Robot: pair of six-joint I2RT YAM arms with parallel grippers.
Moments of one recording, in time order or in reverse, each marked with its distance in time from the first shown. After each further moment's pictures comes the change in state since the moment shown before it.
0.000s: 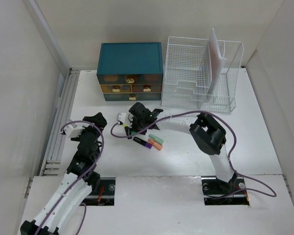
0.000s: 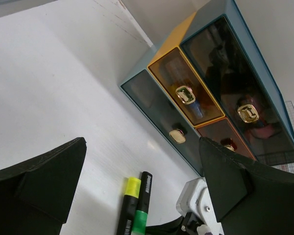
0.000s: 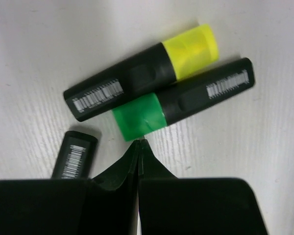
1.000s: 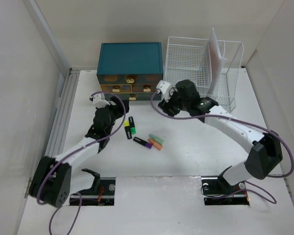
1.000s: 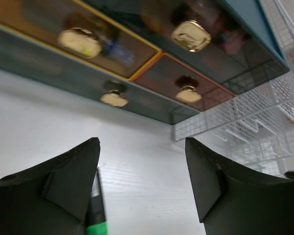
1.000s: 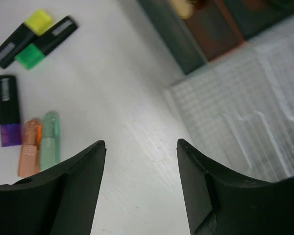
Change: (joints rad) left arm 0.018 0.711 0.186 0.524 0.475 0.206; right arm -0.264 -0.617 -0.291 -0.020 0.017 0.084
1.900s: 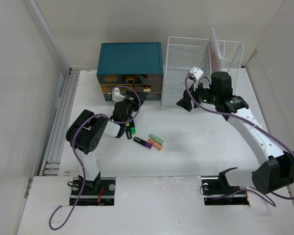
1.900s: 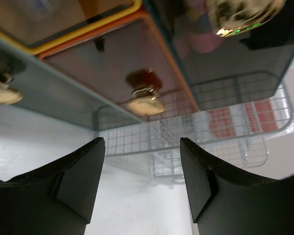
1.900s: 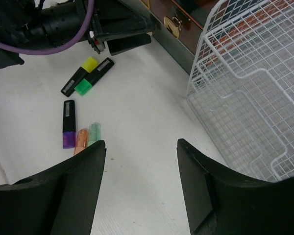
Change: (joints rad) left arm -0.063 0.750 0.238 0.615 0.179 -0.468; right arm -0.357 -0.211 -0.050 0.012 -0.469 0.200
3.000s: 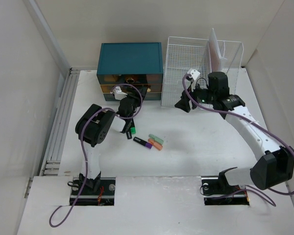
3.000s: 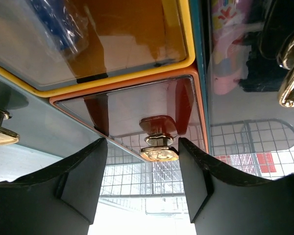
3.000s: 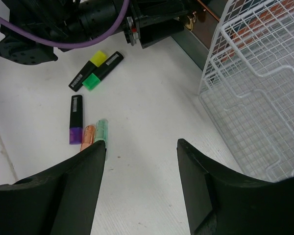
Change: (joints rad) left arm -0.014 0.162 0.161 0.030 -0.133 -0.098; right arm 0.000 0.043 -0.003 0.000 -0.053 -0.001
